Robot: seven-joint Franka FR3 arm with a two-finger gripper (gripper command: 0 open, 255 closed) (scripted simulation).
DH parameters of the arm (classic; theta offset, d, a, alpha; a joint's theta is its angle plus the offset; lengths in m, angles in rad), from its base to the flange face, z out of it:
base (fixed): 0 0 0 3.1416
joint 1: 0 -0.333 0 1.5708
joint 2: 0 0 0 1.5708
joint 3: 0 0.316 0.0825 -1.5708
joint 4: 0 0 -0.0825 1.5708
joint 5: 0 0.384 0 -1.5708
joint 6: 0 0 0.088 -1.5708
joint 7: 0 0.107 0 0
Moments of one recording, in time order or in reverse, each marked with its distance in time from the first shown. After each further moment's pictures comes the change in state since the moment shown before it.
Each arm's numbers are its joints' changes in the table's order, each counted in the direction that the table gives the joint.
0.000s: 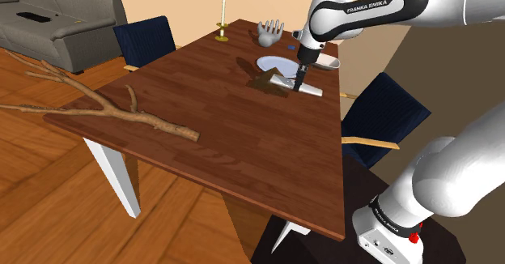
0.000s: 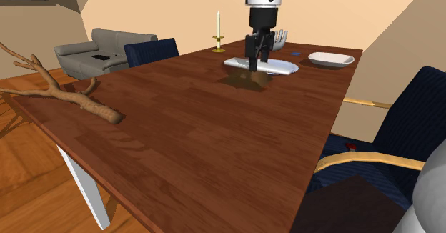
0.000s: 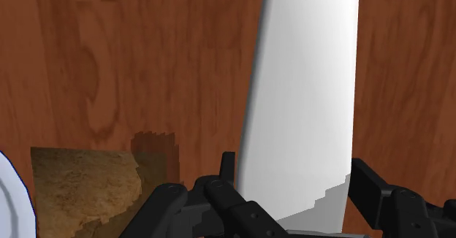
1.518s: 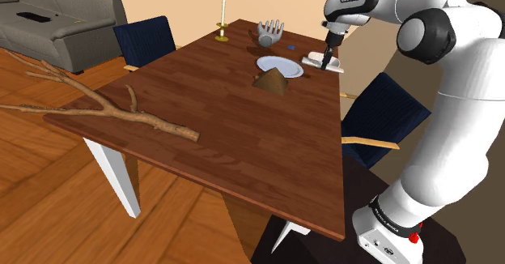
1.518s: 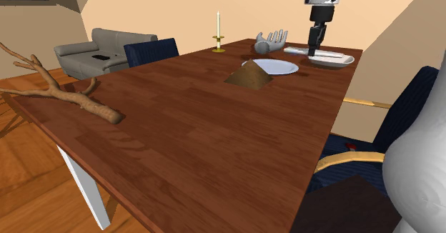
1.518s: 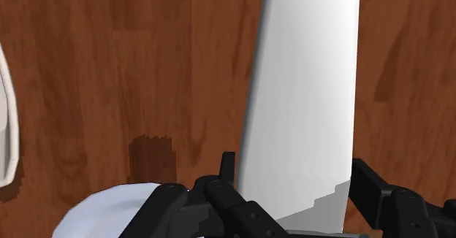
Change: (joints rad) arm 0.311 0.529 -0.210 -0.670 0.175 0.178 -0.548
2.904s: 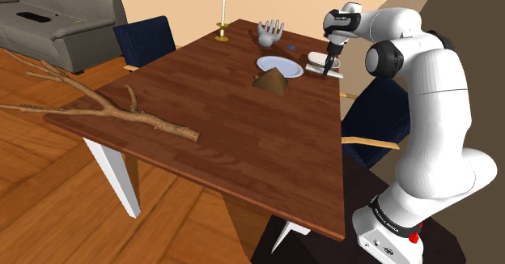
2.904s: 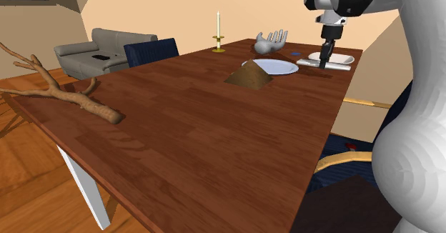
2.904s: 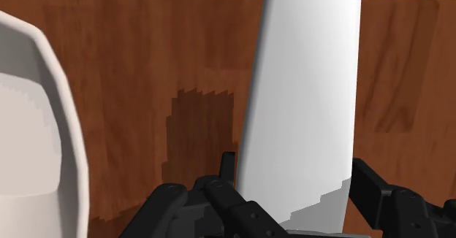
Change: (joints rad) arm 0.197 0.379 0.021 -0.425 0.107 0.060 -0.125
